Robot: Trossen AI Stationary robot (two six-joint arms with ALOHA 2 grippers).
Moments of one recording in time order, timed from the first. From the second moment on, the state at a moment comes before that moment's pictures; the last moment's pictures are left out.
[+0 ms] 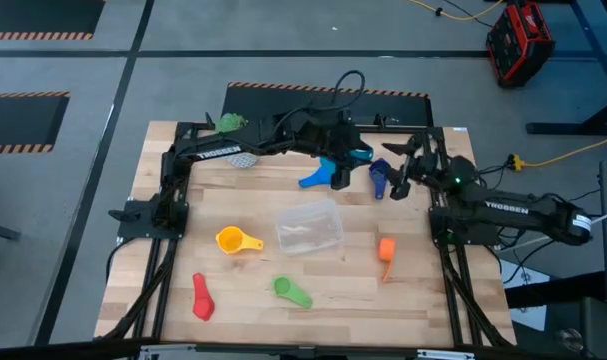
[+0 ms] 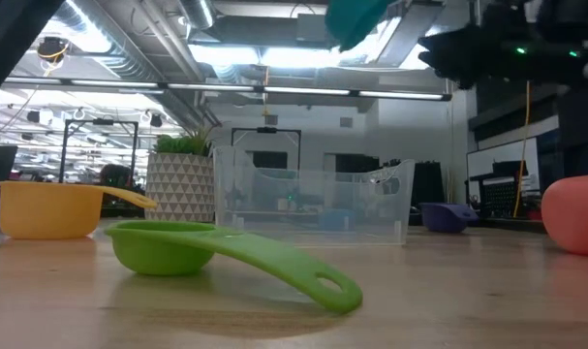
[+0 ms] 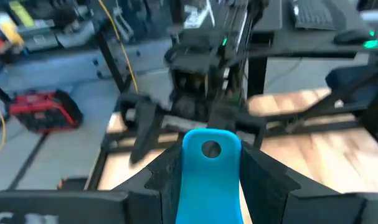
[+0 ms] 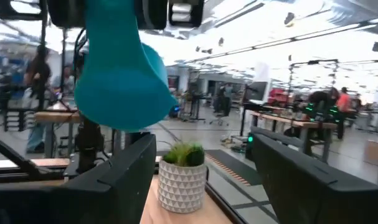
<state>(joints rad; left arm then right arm) 0.15 2.00 2.23 -0.54 0.10 0.19 -0.45 0.73 0.21 0.80 -0.16 -0.07</state>
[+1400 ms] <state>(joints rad) 0.09 1.91 2.23 -0.59 0.09 0.20 -0.45 1.33 0.78 0.78 -0.56 -0.16</state>
